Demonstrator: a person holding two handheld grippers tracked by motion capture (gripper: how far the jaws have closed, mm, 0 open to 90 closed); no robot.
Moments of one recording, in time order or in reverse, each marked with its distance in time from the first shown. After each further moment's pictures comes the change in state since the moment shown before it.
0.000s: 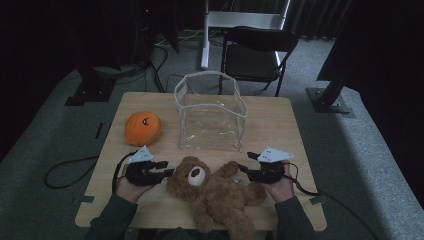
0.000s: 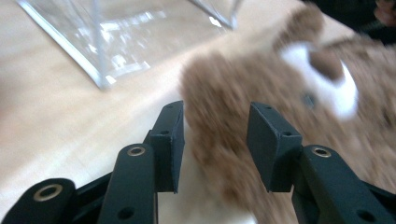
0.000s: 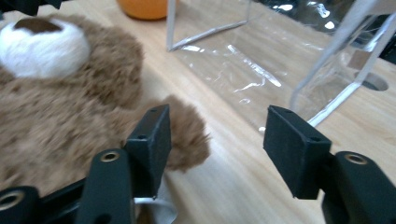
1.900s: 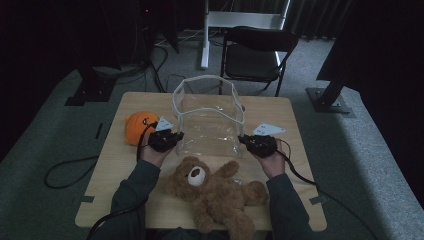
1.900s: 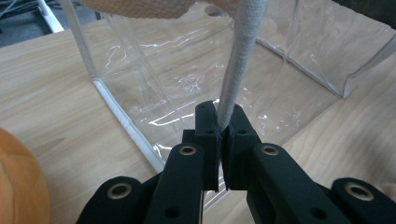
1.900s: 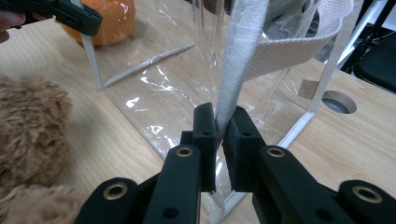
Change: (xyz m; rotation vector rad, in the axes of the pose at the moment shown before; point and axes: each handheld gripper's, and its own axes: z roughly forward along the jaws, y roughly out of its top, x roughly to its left) left arm 0.046 0.055 0.079 -0.026 0.183 0.018; right arm -0.048 0.033 0.044 -0.011 -0.056 0.054
